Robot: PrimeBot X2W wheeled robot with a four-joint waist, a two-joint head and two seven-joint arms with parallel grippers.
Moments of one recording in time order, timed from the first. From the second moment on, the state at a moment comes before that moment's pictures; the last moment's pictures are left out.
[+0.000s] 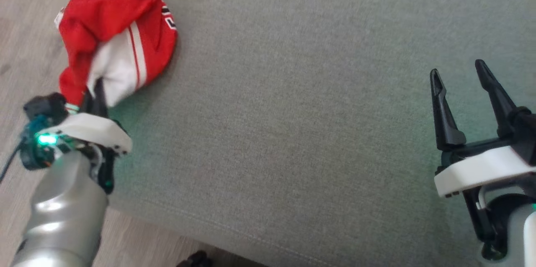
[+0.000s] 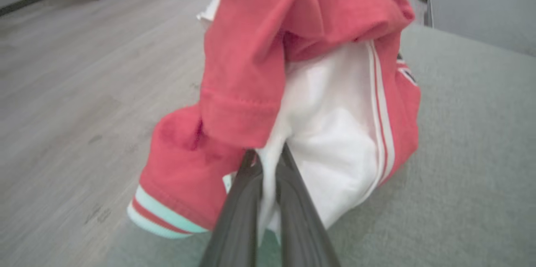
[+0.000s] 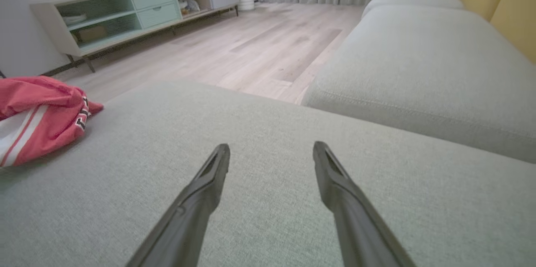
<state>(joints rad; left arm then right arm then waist) -0.74 0.21 -0.23 1.13 -0.52 -0.13 -0.25 -0.04 -0.05 0.00 -0.41 0.00 0.13 0.33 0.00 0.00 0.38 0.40</state>
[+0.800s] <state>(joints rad) -0.20 0.23 -0.25 0.23 -0.39 -0.02 -0.11 0.05 -0.05 0.05 -0.26 0.17 0.13 0.15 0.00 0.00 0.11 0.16</state>
